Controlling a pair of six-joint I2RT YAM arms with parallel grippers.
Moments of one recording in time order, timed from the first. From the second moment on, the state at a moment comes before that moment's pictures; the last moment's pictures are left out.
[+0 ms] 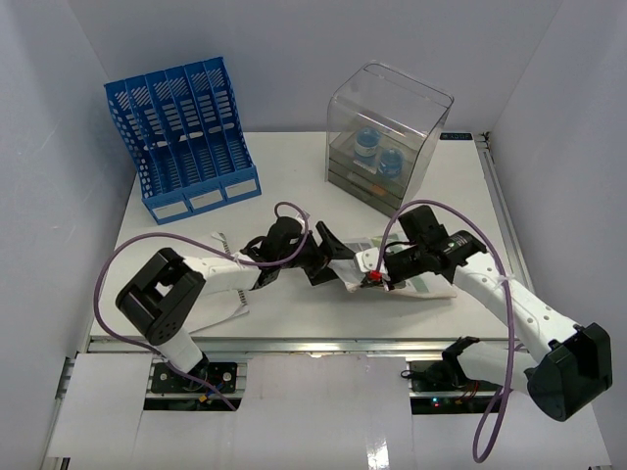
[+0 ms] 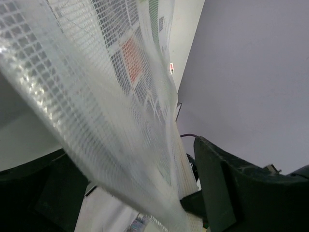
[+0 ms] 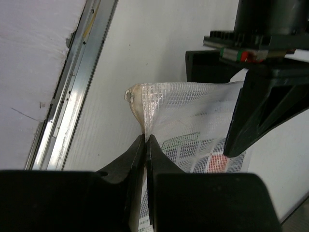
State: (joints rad) left arm -0.74 1.63 0.76 0.37 0.40 -1.35; right arm 0.58 1.12 0.90 -0.81 -0.85 -1.20
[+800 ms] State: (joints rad) left arm -0.56 1.35 1.11 -0.36 0.08 -0.81; right arm 0.45 0.88 0.86 -0.50 -0.70 -0.89
